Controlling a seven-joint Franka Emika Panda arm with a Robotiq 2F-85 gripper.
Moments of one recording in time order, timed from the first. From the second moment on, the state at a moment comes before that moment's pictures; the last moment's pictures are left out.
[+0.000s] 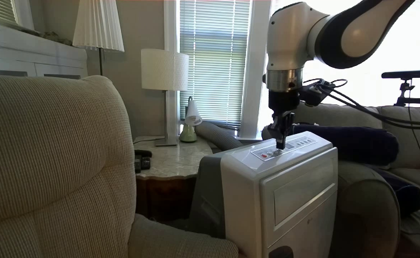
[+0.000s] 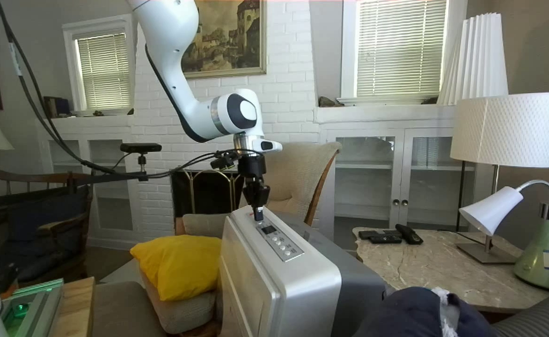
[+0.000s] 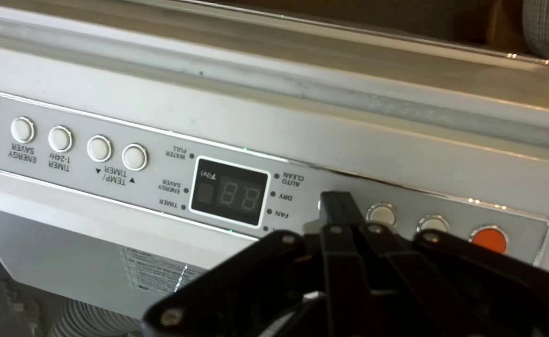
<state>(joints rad) 0.30 0.29 0.03 -2.17 -0.34 2.38 0.62</state>
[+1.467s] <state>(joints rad) 0.28 0.25 0.04 -2.17 -0.34 2.31 0.62</state>
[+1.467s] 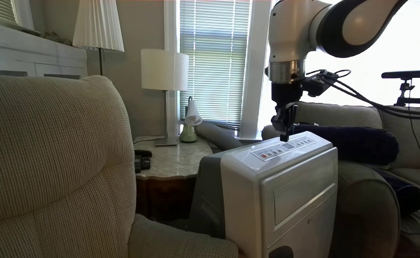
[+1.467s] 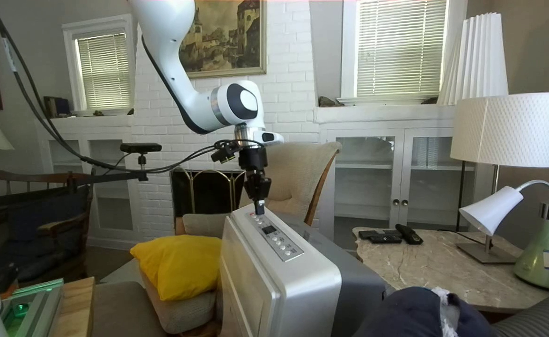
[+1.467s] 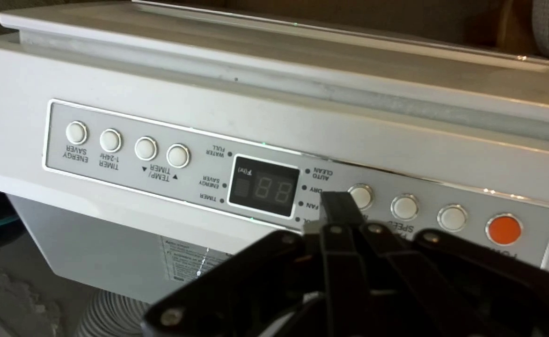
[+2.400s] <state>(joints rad) 0.21 0.06 0.06 -2.17 -0.32 2.09 0.56</state>
